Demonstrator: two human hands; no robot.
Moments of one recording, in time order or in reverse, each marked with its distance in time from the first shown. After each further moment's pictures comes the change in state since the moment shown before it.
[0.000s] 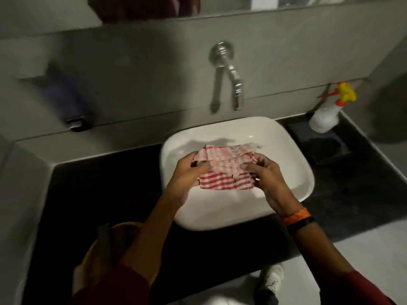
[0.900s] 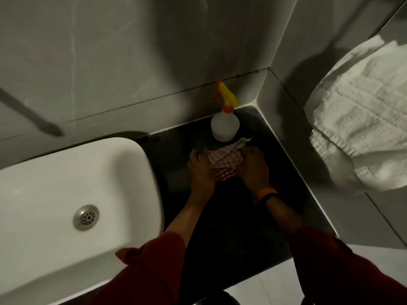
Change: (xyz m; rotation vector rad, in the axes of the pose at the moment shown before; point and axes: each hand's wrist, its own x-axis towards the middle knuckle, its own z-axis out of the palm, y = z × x) left_hand 0.246 -0.086 0.442 0.548 0.334 -0.126; right_hand 0.252 0.030 -0.386 -0.985 0.218 -0.171
